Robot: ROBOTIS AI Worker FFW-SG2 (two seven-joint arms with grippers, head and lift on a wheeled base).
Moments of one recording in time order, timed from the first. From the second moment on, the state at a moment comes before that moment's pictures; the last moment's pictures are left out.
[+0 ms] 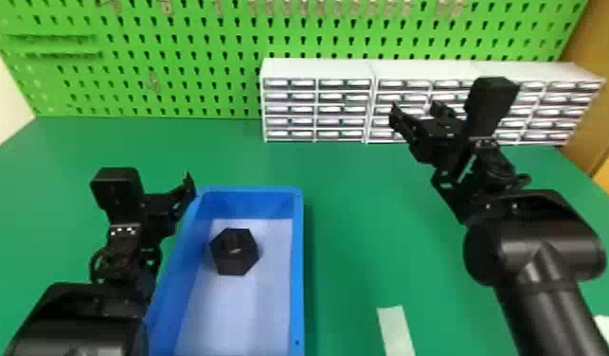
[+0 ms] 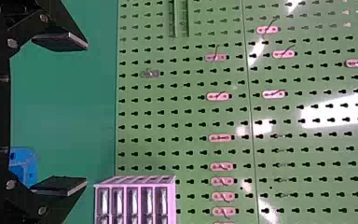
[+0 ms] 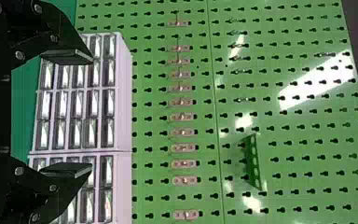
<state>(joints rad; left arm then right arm) 0.03 0.10 0.00 -1.74 0.05 0.14 0.15 -0.32 -0.07 0.08 -1.60 -0.18 0.26 0.08</state>
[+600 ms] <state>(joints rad) 0.02 0.10 -0.01 -1.74 0.05 0.14 0.15 -0.23 -0.07 0.06 -1.51 -0.17 0.07 0.08</state>
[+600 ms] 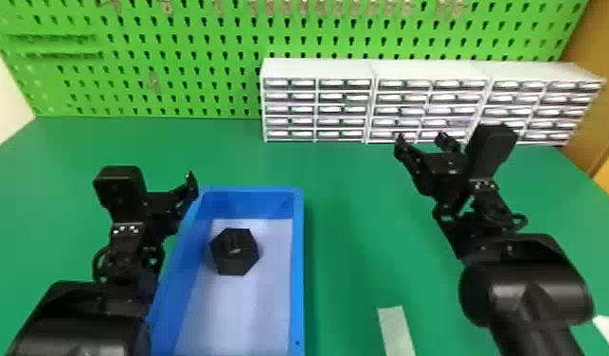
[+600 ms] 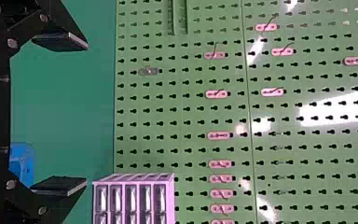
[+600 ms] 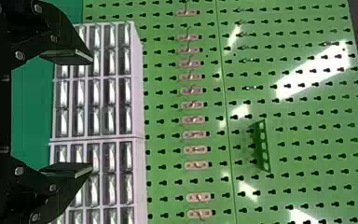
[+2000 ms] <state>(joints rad) 0.02 0.10 -0.01 -1.74 0.05 0.09 0.10 -0.15 -0.06 0.03 -1.52 -0.13 0.02 0.07</state>
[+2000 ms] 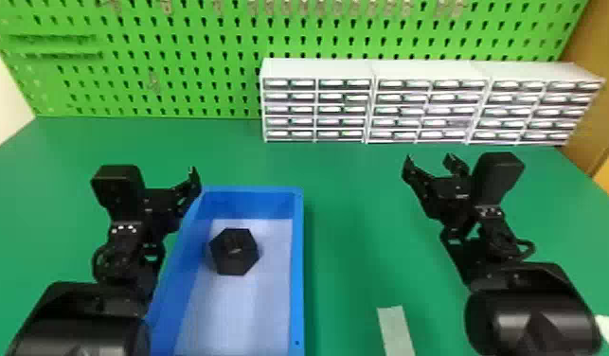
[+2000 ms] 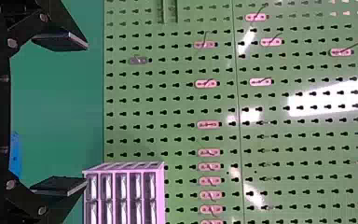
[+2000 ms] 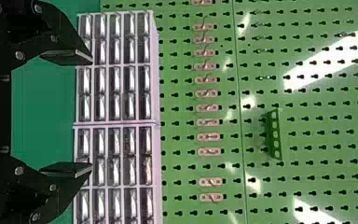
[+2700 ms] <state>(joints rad) 0.02 0.10 -0.01 -1.74 0.06 0.10 0.10 -0.15 -0.07 0.03 -1.52 -0.13 0.02 0.07</state>
